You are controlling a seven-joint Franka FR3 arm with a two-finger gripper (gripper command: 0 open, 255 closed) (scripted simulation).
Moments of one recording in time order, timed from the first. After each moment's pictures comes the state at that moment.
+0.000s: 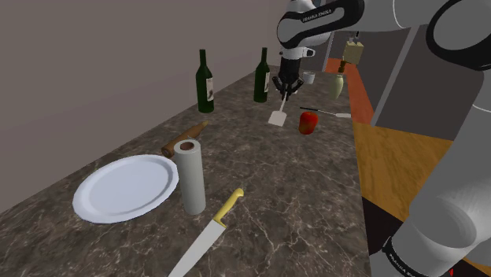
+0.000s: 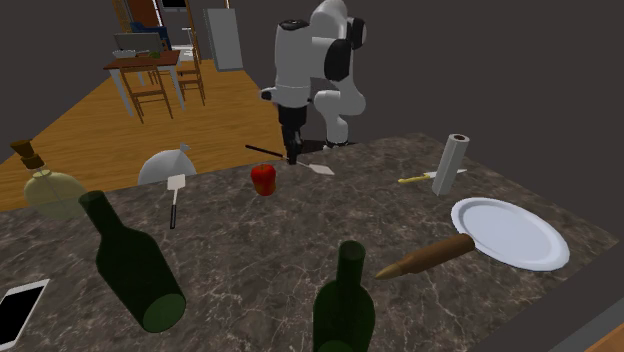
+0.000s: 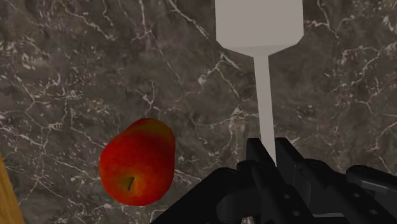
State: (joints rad) arm -0.21 0.12 0.03 -1.73 -0.06 1.89 0.91
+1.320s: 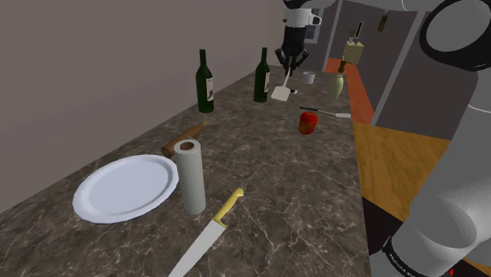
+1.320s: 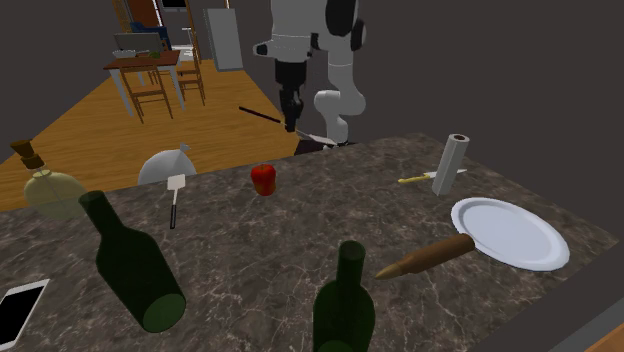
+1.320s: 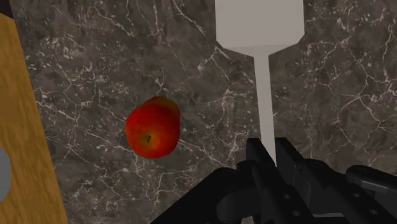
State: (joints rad) arm -0.20 0.15 0.04 -1.42 -0.06 1.61 0.90
